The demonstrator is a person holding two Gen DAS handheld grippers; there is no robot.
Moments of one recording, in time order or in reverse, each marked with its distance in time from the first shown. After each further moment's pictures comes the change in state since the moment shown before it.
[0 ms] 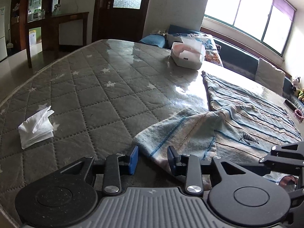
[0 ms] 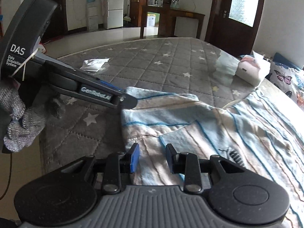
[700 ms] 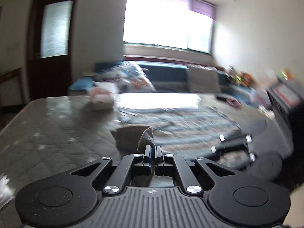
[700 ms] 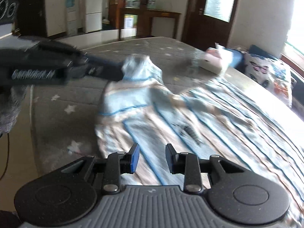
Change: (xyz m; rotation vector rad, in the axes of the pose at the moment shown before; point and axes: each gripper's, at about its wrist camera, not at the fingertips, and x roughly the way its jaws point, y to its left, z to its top) left arm -0.061 -0.089 -0.009 0.403 -0.190 -0.372; right arm -0.062 -0.039 -0.035 0.097 -0.007 -0.134
